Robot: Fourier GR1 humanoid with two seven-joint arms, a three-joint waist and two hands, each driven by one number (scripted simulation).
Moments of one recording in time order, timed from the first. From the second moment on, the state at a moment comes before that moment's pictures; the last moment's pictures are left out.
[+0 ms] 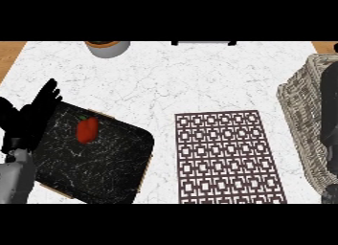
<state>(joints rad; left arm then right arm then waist) -0.22 0.27 0.18 -1.38 0.05 -0.07 0.22 -1.00 -0.26 -0.76 -0.82 2.02 -0.64 1.14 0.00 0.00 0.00</state>
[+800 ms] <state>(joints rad) -0.23 0.26 0.18 -1.39 0.05 -0.07 0.24 -0.87 -0.21 -0.85 -1.05 1.92 -0.82 1.06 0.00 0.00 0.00</state>
